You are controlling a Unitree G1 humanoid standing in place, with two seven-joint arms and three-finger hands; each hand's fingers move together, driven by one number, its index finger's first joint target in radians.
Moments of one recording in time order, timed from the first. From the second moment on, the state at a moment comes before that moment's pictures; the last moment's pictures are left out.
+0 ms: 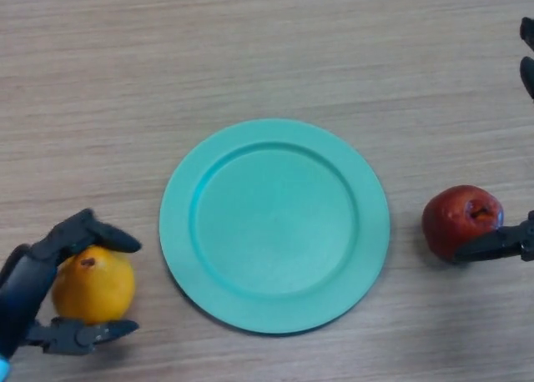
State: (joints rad) left arm 0.08 0.34 0.22 0.12 0.18 -0.49 -0.30; right arm -0.04 -0.30 -0.20 -0.51 0.00 0.21 0.26
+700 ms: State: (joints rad) left arm -0.41 0.27 0.01 0.50 0.32 -0.62 -0.10; right arm -0.04 -0.30 -0.21 -0.52 0.09 0.24 0.25
